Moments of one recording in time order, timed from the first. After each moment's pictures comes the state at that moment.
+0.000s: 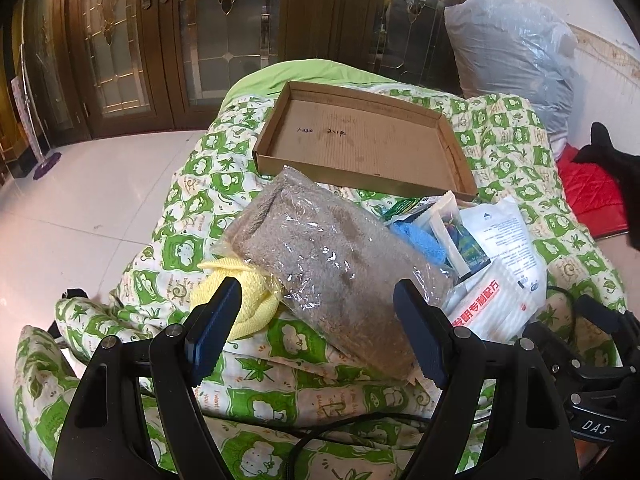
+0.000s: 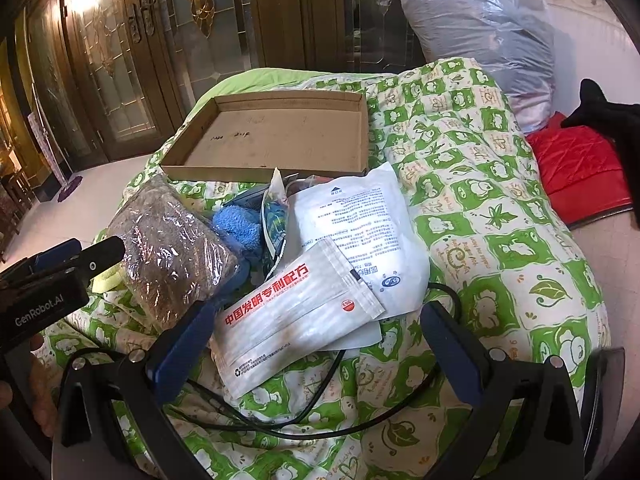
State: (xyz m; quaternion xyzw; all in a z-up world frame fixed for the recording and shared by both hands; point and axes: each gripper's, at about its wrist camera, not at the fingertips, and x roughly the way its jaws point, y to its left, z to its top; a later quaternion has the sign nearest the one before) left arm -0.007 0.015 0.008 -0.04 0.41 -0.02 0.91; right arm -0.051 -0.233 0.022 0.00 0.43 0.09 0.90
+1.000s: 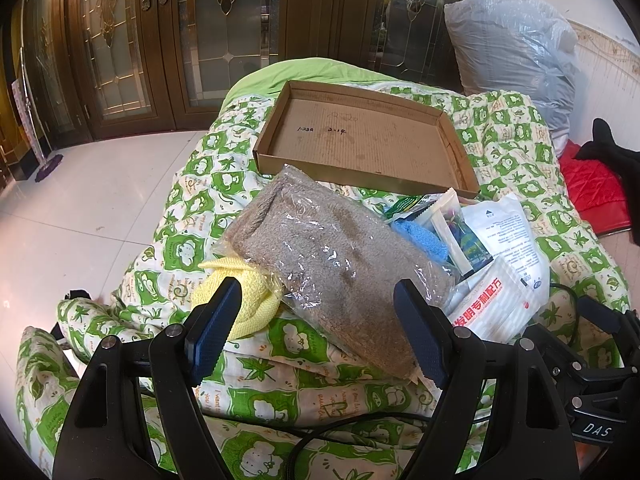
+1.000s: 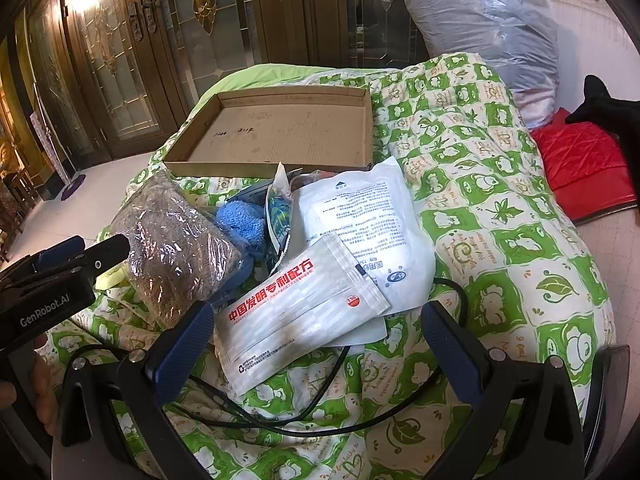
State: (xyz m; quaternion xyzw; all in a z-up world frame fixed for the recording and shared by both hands) left arm -0.008 0.015 0.006 -0.04 0.41 -0.02 0.91; right arm -0.052 -0.232 0.018 0.00 0.43 0.09 0.90
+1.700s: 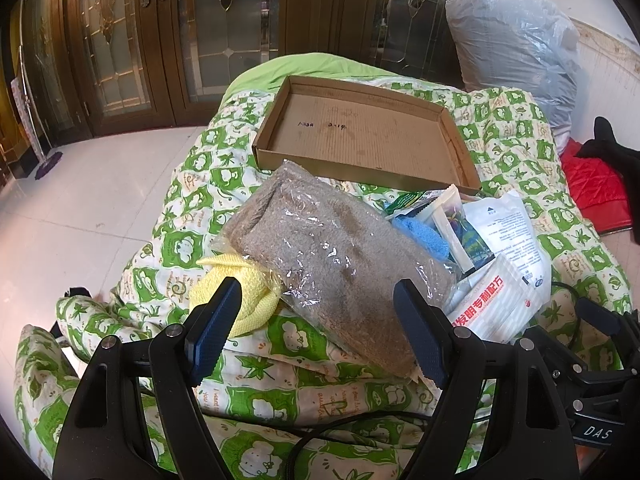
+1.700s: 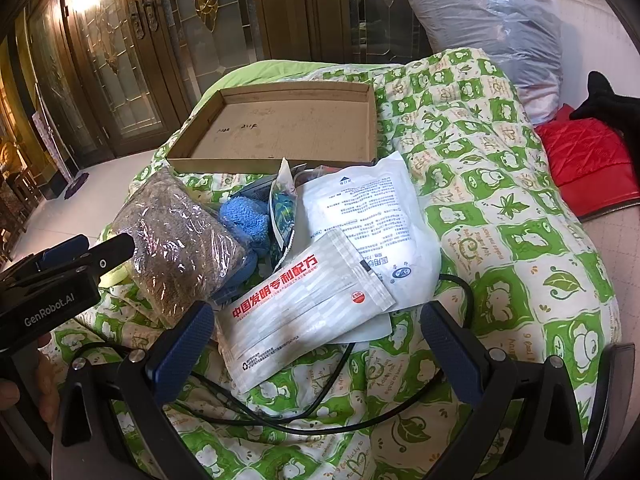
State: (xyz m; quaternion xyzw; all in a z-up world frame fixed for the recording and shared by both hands) left arm -0.008 0.017 0.001 -0.04 0.42 -0.02 0.91; right arm -0.051 -0.232 0.017 0.01 0.44 0.10 0.89
